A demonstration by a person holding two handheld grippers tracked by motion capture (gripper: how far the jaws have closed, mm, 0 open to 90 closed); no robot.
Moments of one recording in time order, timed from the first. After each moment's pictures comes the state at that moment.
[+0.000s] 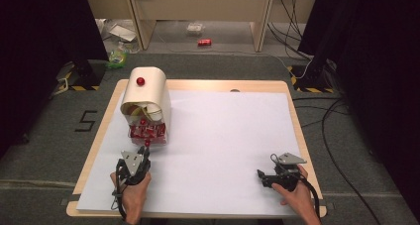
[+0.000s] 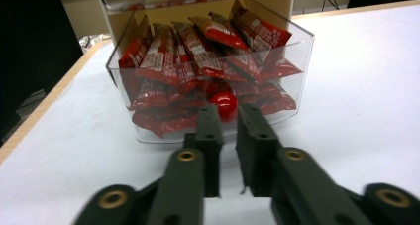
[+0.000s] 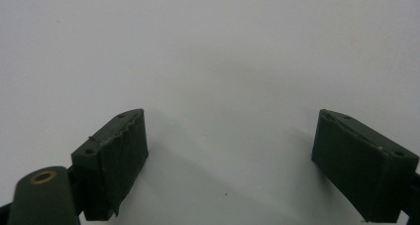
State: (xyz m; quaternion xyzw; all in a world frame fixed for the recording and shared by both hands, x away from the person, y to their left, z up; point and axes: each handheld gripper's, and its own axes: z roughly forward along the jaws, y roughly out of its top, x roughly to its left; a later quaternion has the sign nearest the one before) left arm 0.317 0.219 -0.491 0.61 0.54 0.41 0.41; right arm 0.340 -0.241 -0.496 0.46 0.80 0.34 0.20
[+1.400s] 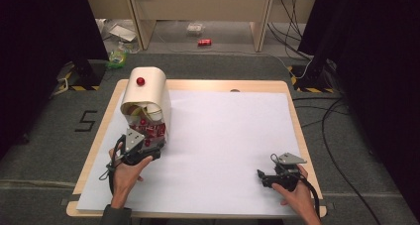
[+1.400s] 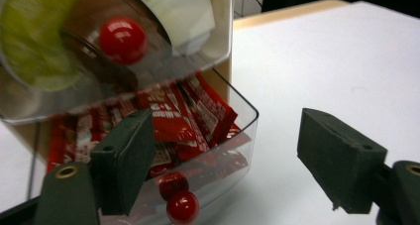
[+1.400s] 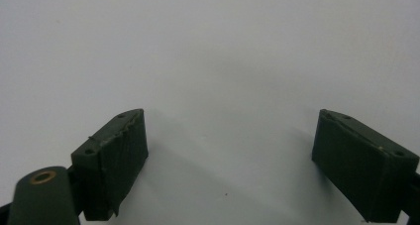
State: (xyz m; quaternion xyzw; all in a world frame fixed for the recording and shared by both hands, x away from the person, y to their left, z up) left arm 0.366 0.228 -0.451 0.71 0.46 0.30 0.44; right arm 0.340 -0.241 -0.496 0.46 0.80 0.34 0.20
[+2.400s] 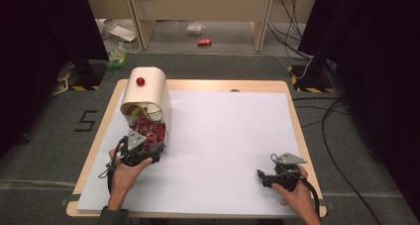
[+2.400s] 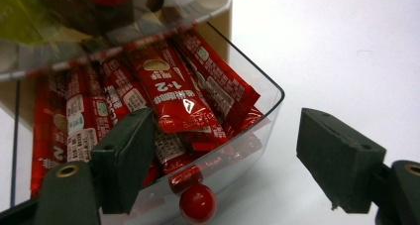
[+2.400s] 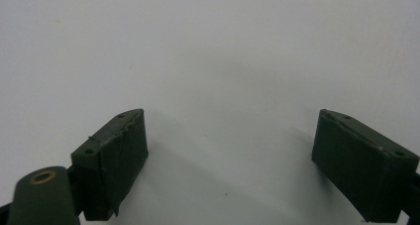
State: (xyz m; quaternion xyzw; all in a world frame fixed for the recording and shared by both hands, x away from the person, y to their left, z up) left arm 0.360 0.230 -0.456 0.73 0.47 0.28 0.41; right arm 0.340 -0.241 -0.496 0.46 0.80 0.34 0.20
